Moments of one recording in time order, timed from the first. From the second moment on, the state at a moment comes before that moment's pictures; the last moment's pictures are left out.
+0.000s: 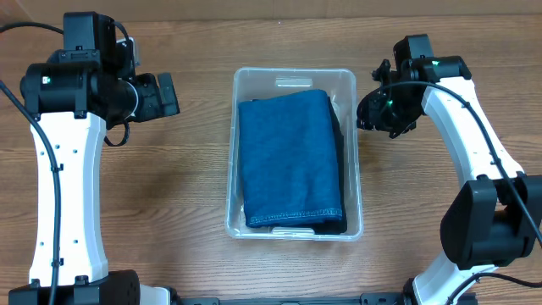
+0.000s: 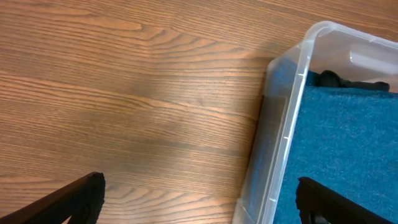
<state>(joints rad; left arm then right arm) 0.04 1.61 1.85 -1.39 0.09 -0.21 0.08 1.87 1.59 -1.15 -0.26 0.09</state>
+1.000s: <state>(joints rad) 0.04 1.26 1.44 -1.11 0.06 -0.07 -0.08 1.49 1.84 -1.18 -0.16 0.12</state>
